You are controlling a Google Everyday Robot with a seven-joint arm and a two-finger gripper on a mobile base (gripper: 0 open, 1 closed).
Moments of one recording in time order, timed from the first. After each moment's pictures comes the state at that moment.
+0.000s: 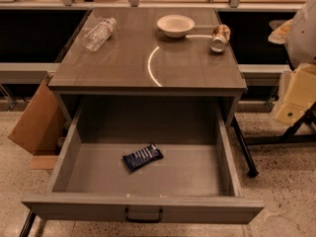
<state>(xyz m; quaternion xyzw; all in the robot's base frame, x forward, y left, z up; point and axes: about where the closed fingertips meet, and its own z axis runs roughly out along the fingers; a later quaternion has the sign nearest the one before) 0.438 -0.216 0.980 -0.60 0.78 -0.04 0.17</state>
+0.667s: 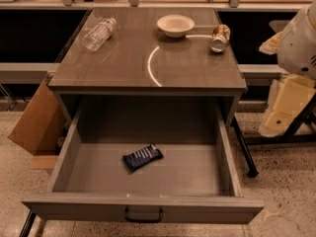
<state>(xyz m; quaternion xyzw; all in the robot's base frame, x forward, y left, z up) 0.440 -0.206 0.959 -0.60 0.78 -0.01 0.17</state>
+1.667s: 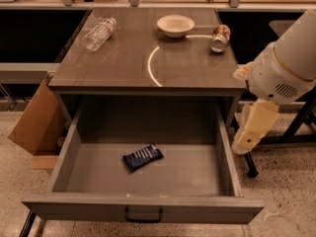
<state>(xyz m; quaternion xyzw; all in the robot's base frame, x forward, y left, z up) 0.442 -0.171 0.901 -0.61 0.77 0.06 0.18</state>
